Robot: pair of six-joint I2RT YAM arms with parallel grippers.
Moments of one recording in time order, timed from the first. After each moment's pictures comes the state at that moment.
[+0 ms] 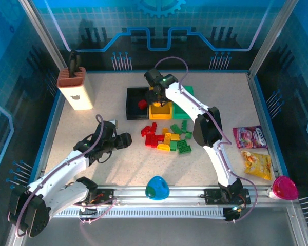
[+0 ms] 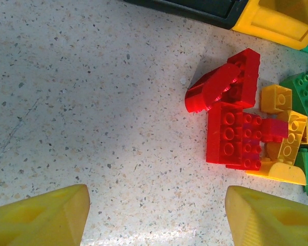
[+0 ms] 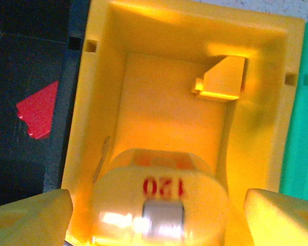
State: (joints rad) left arm -0.44 0.95 0.57 -0.47 0.02 -0.67; right arm 0.61 2.38 2.32 -1.11 0.21 0.42
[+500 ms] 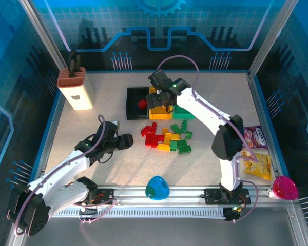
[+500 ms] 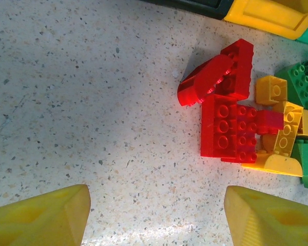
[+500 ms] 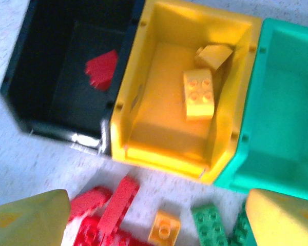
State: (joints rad) left arm -0.47 0.97 0.57 -0.47 0.02 -0.66; right arm 0.69 1.93 1.88 -0.97 0.20 0.38
